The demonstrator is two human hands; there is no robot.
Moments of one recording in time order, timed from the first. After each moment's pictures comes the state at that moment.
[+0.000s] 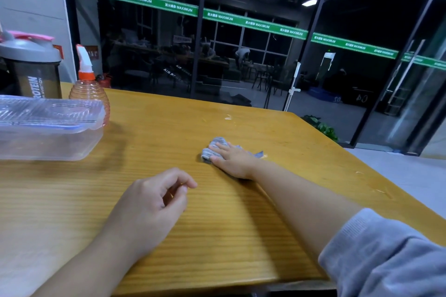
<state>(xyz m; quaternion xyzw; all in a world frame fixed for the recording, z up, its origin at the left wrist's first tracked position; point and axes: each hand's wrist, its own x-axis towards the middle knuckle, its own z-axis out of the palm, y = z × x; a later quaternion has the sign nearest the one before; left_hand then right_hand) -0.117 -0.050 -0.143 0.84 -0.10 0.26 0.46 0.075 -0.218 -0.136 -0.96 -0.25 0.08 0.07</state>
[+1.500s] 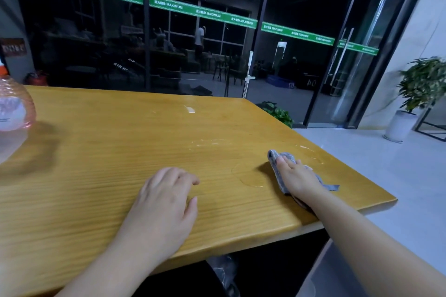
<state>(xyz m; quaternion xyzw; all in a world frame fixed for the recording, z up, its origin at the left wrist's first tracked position) -0.112 -0.135 -0.163 0.93 -0.19 0.27 0.19 -0.053 -0.404 -0.134 -0.97 0.12 -0.02 0.22</state>
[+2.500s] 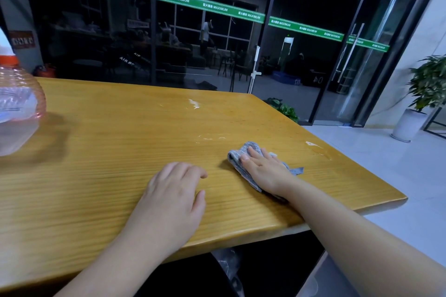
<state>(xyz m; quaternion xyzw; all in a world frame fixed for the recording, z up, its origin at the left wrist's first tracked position) -0.116 -0.134 -0.164 0.93 -0.18 0.27 0.19 -0.038 -0.349 -0.142 -0.99 -0.05 0.05 0.14</state>
